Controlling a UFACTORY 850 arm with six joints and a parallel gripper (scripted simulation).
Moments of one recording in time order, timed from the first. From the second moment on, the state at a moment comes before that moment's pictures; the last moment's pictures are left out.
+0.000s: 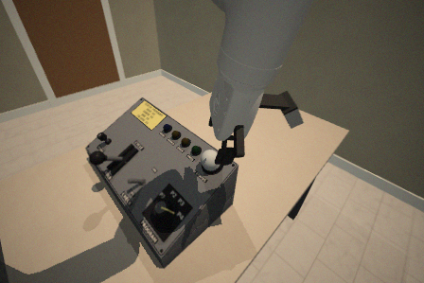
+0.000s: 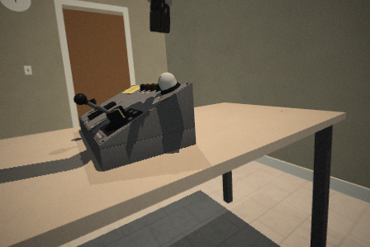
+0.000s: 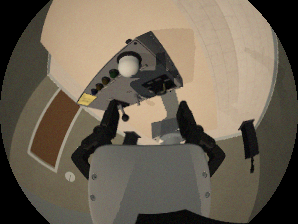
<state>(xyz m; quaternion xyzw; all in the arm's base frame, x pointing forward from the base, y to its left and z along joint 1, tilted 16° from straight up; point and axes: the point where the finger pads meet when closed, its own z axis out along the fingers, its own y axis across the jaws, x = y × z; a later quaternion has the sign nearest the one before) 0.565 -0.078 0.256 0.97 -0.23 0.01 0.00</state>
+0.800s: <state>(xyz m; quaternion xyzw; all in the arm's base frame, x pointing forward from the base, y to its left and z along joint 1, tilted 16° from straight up) 0.549 0.037 0.211 1.00 -0.01 -0.05 0.07</state>
